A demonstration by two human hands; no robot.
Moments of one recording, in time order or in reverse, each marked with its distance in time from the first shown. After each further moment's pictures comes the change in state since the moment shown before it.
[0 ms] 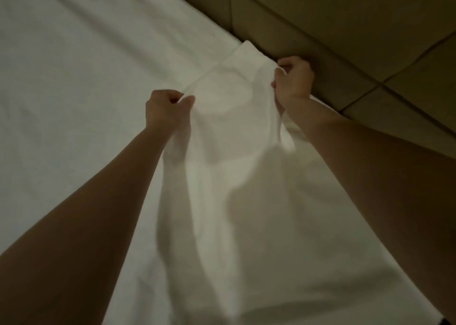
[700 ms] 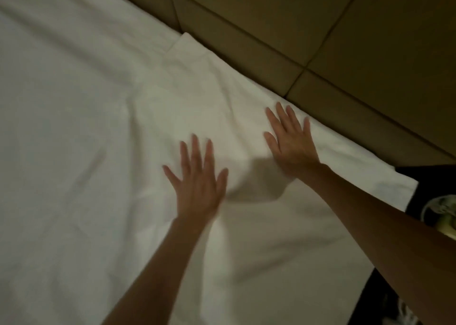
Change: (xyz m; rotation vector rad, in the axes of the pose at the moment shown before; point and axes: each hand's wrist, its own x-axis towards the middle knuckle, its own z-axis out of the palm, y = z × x) left_hand -0.168 -0.037 0.106 0.499 -0.115 0.489; right_hand -0.116 0.123 -0.104 -0.720 -0.318 -0.291
